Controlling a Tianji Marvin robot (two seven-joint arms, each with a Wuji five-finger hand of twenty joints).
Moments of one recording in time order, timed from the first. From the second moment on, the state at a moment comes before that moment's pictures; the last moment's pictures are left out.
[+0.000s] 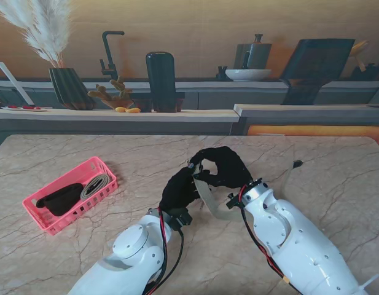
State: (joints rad) left arm 1.49 -1.34 -0.93 -1.58 -0.84 -0.08 0.24; right arm -1.35 -1.16 1.06 -1.36 -0.68 -0.46 -0.36; left_hand 0.66 -0.43 0.62 -0.10 0.37 0.24 0.69 0.67 0.79 0.10 0.43 0.37 0.66 0.17 0.49 0.41 0.22 0.23 0.90 0.45; right_hand 0.61 -0.62 0.83 -0.20 0.60 -0.40 0.87 0.19 0.79 0.01 0.38 0.32 0.66 0.02 0.36 0.46 0.31 0.18 0.75 0.59
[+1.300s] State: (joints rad) left arm 1.40 -1.33 -0.85 -1.44 -0.30 -0.15 0.24; right arm -1.45 -1.10 1.26 -1.60 -0.33 -0.21 0.15; left_hand 1.14 -0.42 0.52 -0.13 0.42 0.06 0.84 0.72 0.87 0.13 0.34 0.70 0.83 0.18 0.75 0.62 0.38 0.22 1.09 0.50; right_hand 0.46 -0.59 0.71 -0.12 0.36 0.07 0.41 0.44 0.46 0.19 0.46 0.33 0.74 0.02 0.70 0.69 0.49 0.10 0.93 0.74
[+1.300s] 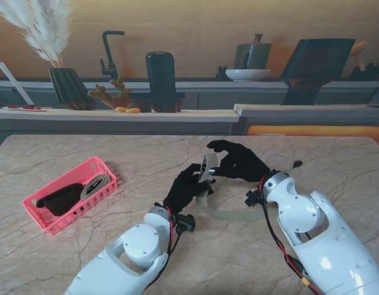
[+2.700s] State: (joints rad) left arm 1.40 -1.32 -0.85 -1.45 -0.40 -0.14 0.16; right arm -1.37 -1.15 1.20 -1.60 -0.31 -0.27 -0.08; left_hand 1.00 -0.41 0.61 -0.12 0.52 -0.05 0.77 0.60 0.91 0.12 0.35 0.56 0.74 0.18 0.56 0.48 0.23 0.23 0.98 0.50; right_hand 0.69 -0.74 0.81 -0.23 0.85 -0.16 0.91 0.22 1.11 0.03 0.54 0.44 1.01 0.02 0.85 0.82 0.65 0.10 1.04 0.76
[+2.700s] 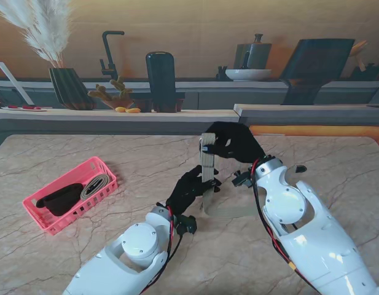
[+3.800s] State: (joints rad) left arm 1.47 -1.31 -0.89 -1.52 -0.65 -0.17 0.14; right arm -1.31 -1.14 1.10 -1.41 -0.55 -0.47 -0.17; left_hand 0.34 -0.52 0.64 -0.12 0.35 0.25 0.60 0.54 0.62 0.13 0.33 0.34 0.55 0.20 0.37 0.41 0.15 0.28 0.84 0.46; right_hand 0.72 -0.74 0.81 -0.23 0.79 -0.27 0.92 0.21 1.04 -0.01 0.46 0.39 1.00 -0.01 0.85 0.81 0.65 0.10 1.04 0.76
